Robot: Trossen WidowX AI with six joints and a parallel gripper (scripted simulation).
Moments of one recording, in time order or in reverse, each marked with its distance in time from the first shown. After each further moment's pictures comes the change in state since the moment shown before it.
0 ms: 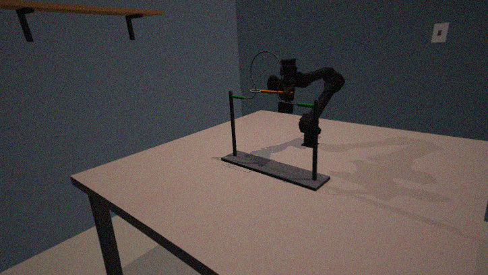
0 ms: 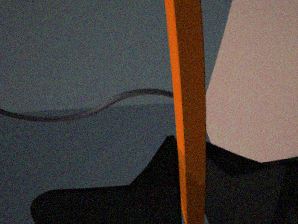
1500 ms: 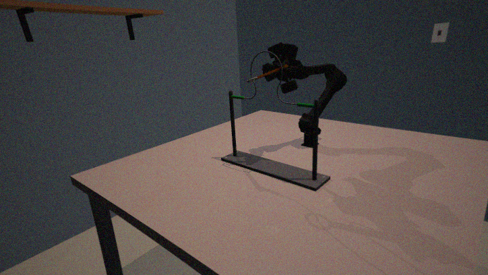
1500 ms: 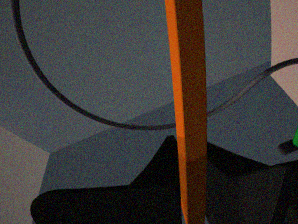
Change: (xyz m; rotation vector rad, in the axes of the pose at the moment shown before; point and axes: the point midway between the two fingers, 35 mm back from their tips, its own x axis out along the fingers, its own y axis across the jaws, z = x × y) arm -0.017 0.088 0.025 0.421 0.015 0.225
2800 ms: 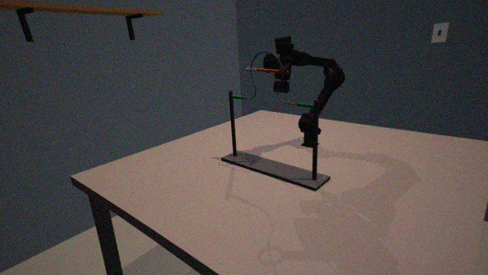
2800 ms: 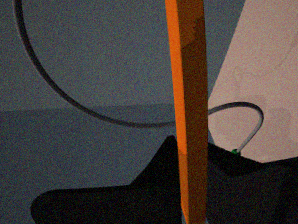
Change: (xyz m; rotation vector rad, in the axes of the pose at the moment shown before) arm -0.002 -0.013 0.002 -0.449 -0.011 -0.279
